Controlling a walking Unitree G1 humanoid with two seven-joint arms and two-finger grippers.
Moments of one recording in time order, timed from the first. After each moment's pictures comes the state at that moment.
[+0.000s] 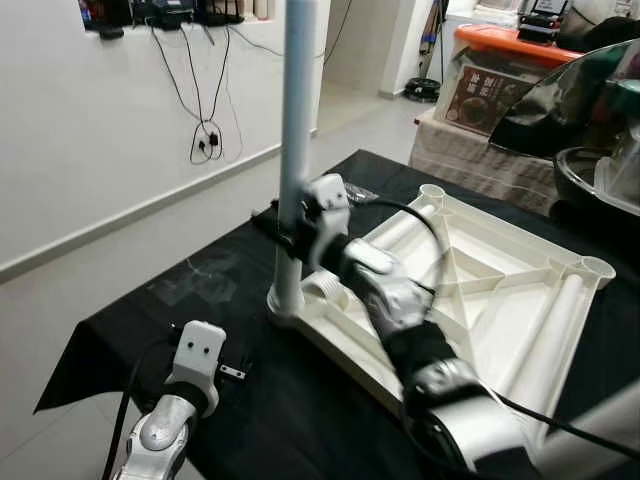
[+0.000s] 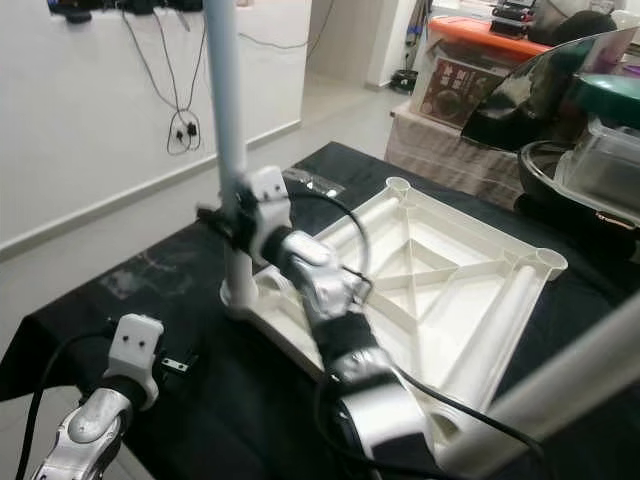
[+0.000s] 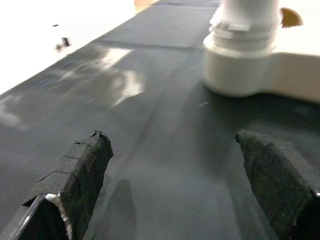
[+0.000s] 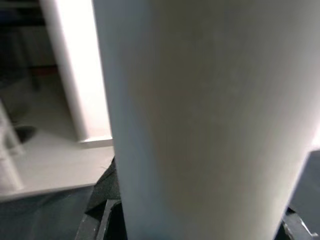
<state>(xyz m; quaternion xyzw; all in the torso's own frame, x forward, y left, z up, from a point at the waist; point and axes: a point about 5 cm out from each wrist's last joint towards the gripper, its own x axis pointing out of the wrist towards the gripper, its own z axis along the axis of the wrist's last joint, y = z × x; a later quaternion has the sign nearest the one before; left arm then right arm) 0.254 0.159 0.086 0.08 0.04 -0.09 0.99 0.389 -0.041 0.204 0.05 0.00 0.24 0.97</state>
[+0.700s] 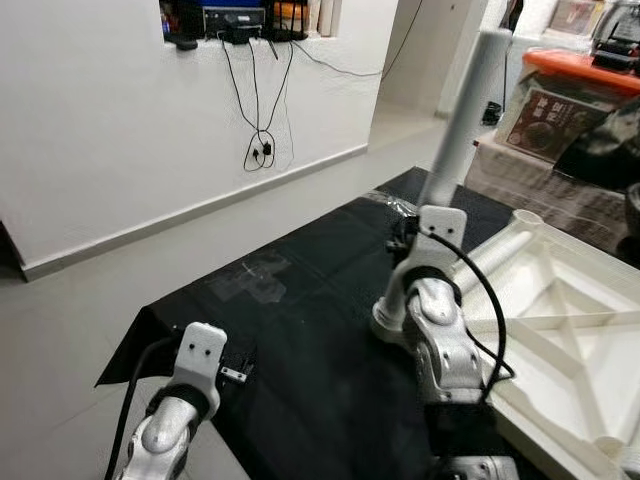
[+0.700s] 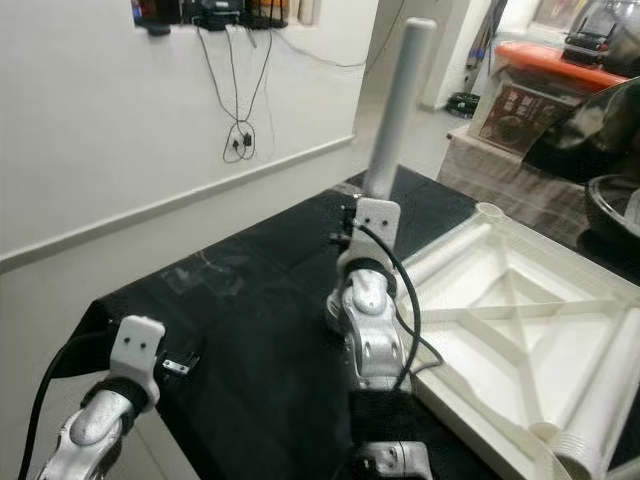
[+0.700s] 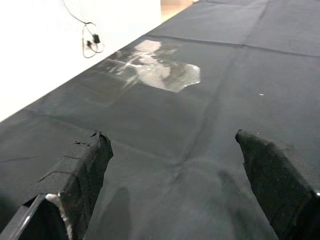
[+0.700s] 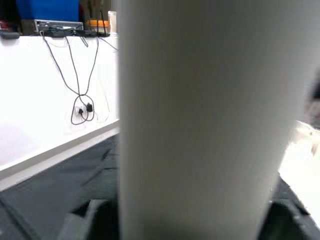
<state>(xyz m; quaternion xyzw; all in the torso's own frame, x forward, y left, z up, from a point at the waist) 0.254 0.159 0.085 0.08 0.04 -0.09 0.99 0.339 -0.135 0.181 0.02 -0.05 -0.09 0.99</state>
